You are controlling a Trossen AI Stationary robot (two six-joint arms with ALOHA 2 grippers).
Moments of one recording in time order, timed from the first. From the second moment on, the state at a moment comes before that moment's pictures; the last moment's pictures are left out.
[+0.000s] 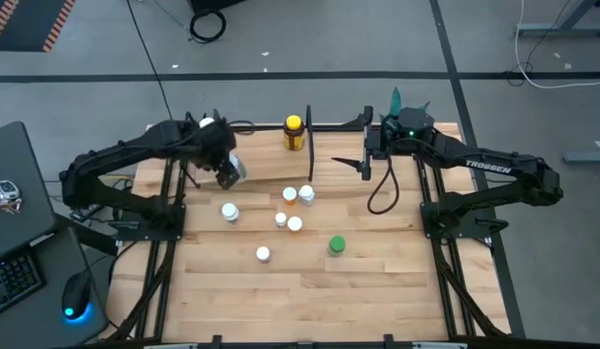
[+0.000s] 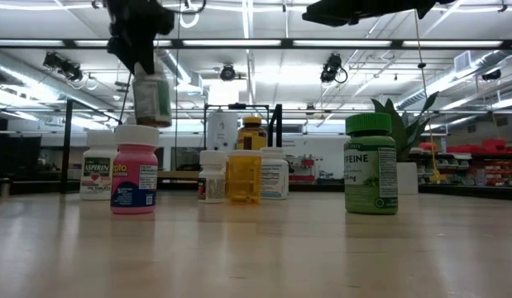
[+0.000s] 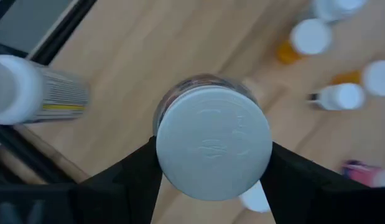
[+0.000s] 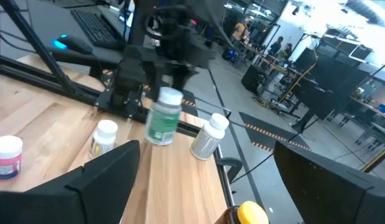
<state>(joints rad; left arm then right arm) 0.40 1.25 1.30 -1.23 -0.15 -0.27 -0.37 1.07 0.92 0.05 -0.26 -0.47</state>
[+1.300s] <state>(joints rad) 0.46 1.73 1.51 -0.81 0.03 0.03 -0.37 1.07 0.92 -0.08 -0.23 -0.45</state>
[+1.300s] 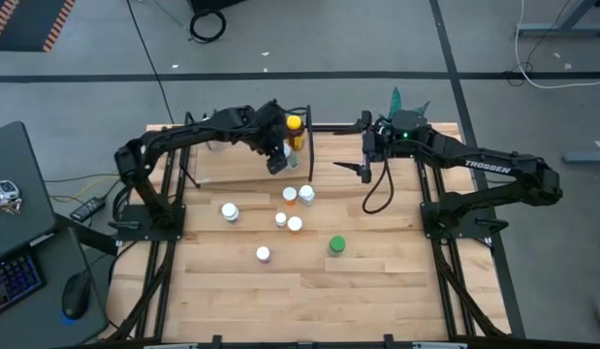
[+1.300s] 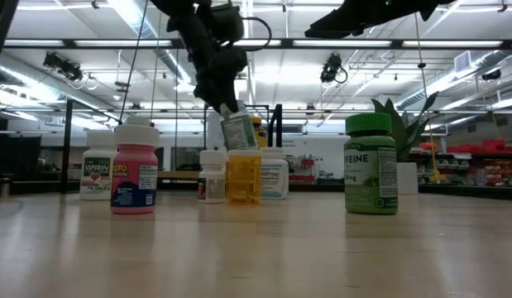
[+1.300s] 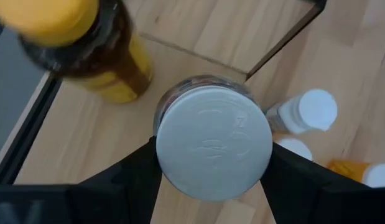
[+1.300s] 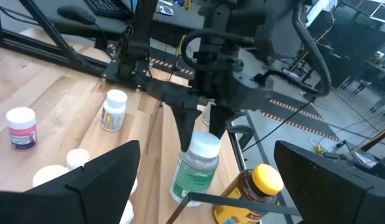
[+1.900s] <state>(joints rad) 0.45 1.82 1.54 -0.78 0.05 0.11 -0.37 1.05 0.92 -0.13 -0.23 -0.44</state>
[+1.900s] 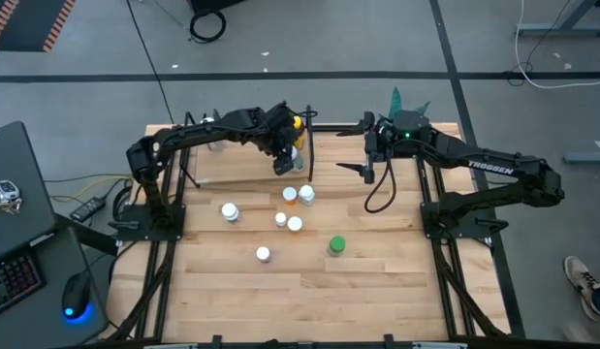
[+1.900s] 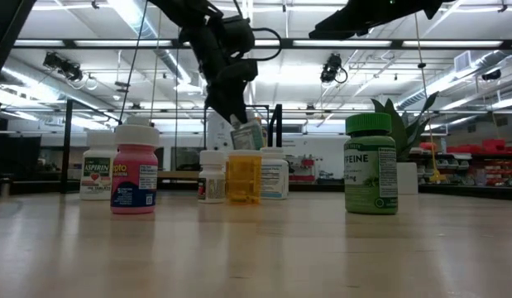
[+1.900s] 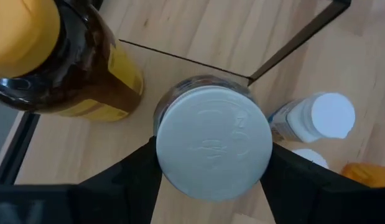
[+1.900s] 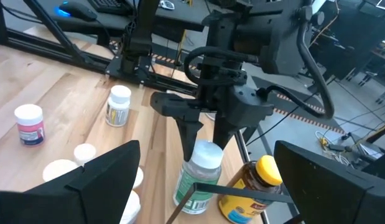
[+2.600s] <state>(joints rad) 0.45 1.82 1.54 -0.77 0.02 0.13 -0.37 1.05 0.92 -0.13 -0.23 -0.43</state>
